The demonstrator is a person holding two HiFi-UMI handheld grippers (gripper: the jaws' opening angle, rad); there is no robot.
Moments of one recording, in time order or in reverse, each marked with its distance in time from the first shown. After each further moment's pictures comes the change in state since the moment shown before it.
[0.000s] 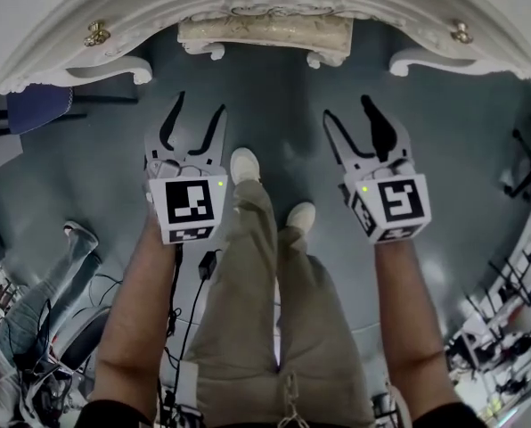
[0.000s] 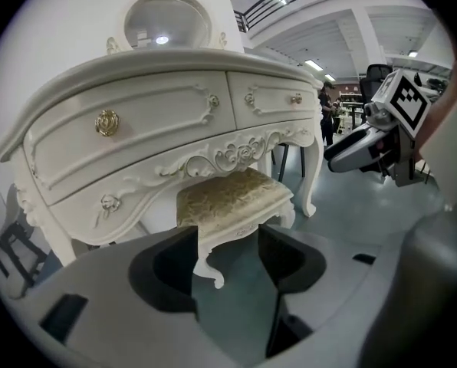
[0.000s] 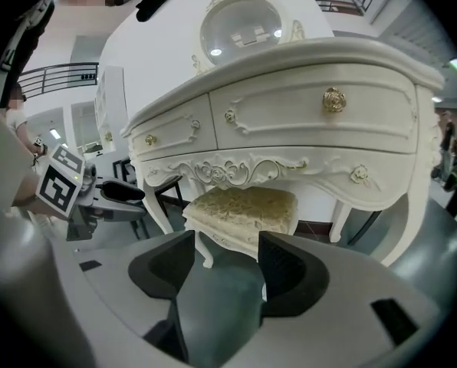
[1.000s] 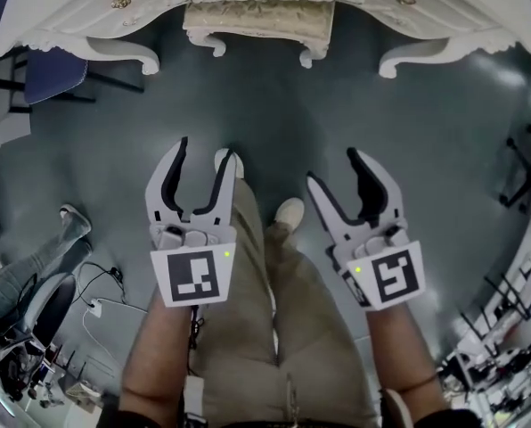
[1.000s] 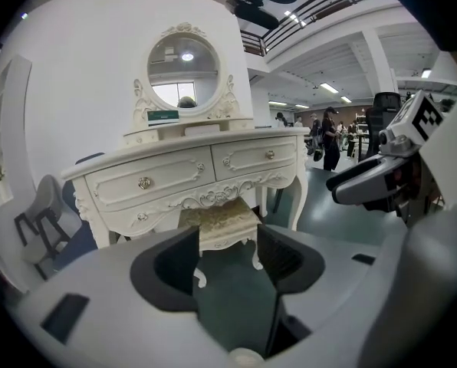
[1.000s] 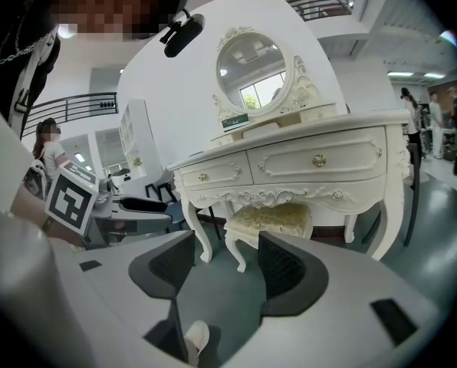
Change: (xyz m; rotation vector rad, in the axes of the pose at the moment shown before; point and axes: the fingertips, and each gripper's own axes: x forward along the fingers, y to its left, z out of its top) left arm -0.161 -0.093 0.057 -0.153 -0.109 0.091; right arm -0.171 0.076 0.021 0.088 -0.105 0.164
